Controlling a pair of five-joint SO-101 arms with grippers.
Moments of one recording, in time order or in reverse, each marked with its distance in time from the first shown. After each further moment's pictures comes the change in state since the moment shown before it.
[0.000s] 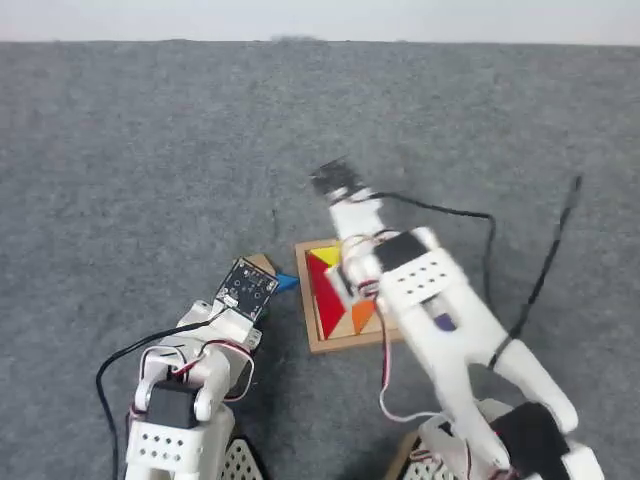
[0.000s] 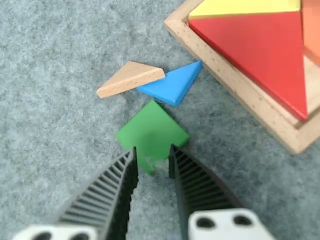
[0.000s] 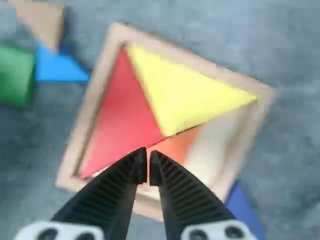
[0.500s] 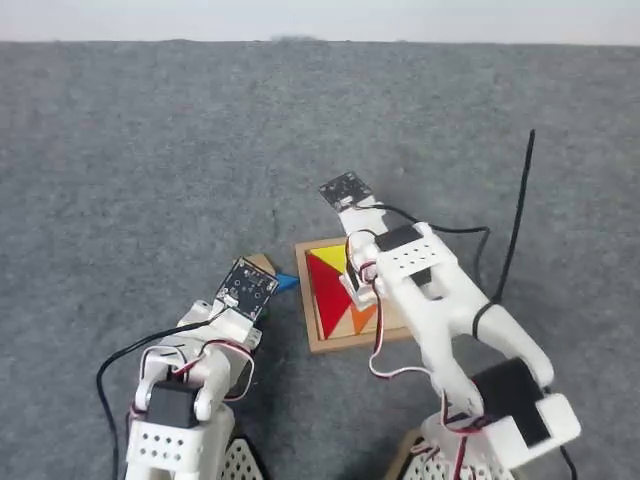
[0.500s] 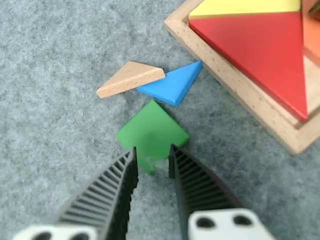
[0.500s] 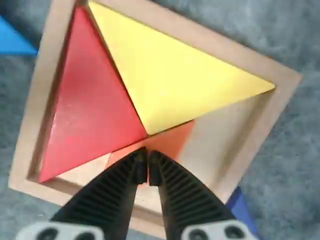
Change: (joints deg) left arm 0.0 0.0 0.0 0.0 0.0; right arm 2.2 14.0 0.1 -4.3 5.2
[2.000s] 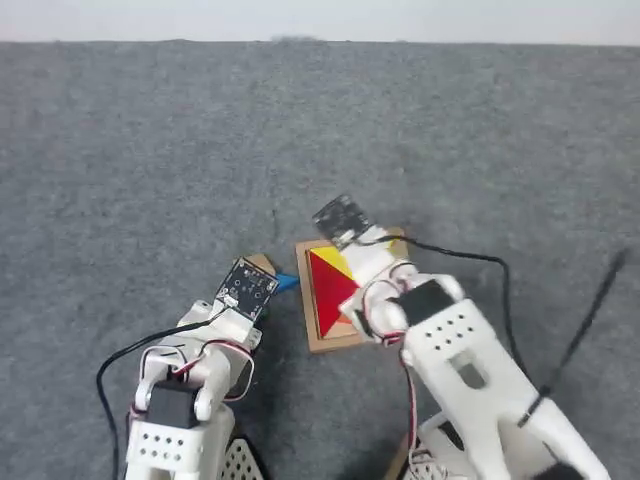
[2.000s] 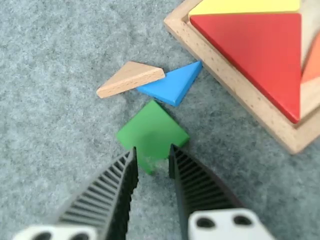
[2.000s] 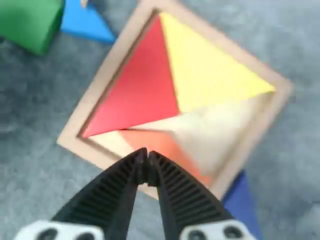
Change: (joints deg) left arm 0.0 0.0 0.0 0.0 0.0; right arm -4.7 -33.6 17.1 1.8 2.3
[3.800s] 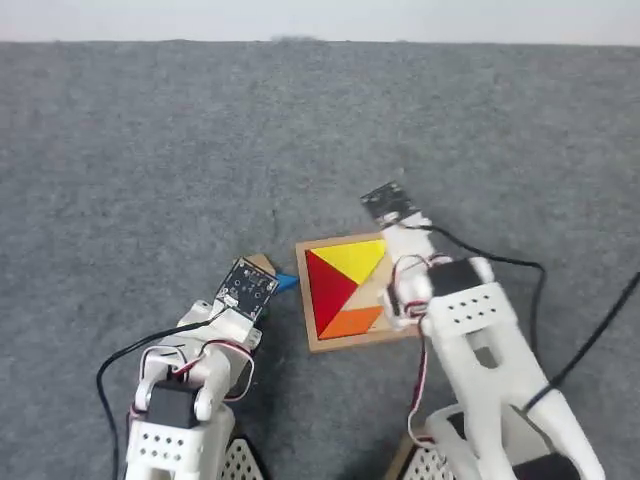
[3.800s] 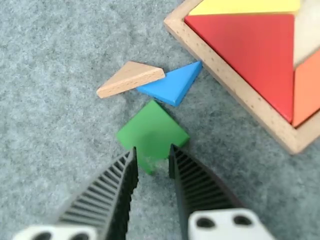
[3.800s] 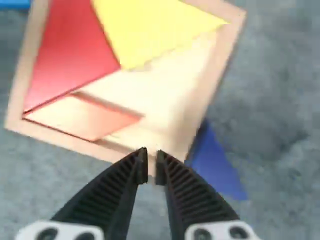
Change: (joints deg) left arm 0.0 0.0 0.0 0.0 0.0; right arm 12.2 4.9 -3.3 7.6 1.1
